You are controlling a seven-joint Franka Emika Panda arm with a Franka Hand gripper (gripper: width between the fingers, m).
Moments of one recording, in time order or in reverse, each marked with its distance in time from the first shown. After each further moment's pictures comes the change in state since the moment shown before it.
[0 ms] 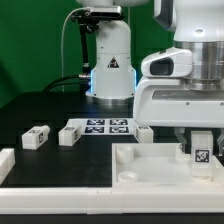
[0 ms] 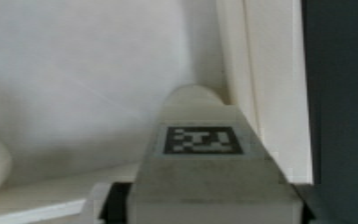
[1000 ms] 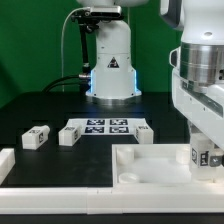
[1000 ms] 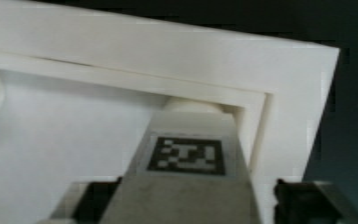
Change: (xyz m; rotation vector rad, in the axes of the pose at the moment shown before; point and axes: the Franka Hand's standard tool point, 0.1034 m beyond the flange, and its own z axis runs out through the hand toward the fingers) arm 0.004 -0.004 0.001 -0.047 -0.009 1.049
